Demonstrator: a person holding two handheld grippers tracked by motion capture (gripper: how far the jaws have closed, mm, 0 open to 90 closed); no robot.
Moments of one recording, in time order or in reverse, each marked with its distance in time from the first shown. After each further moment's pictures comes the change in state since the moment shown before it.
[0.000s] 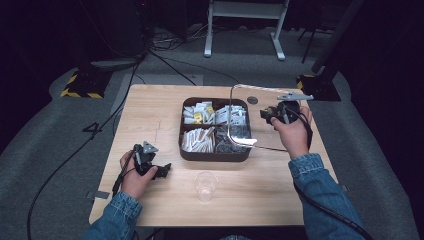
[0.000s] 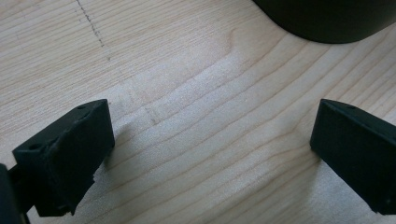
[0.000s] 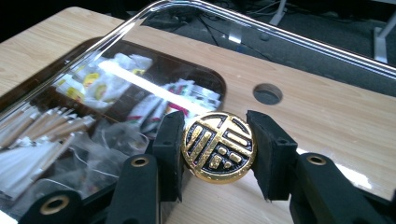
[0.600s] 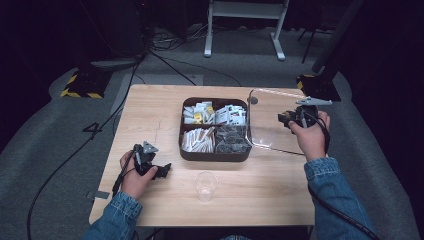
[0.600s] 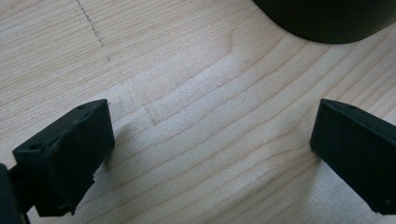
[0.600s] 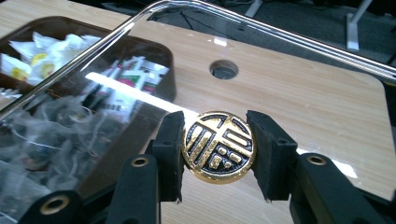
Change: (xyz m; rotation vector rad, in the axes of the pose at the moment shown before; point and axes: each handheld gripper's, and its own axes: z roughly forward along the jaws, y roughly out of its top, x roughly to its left) left arm 0.000 0.000 0.000 -0.002 -0.001 -0.001; right arm -0.048 -0.028 -0.014 0.025 -0.066 0.032
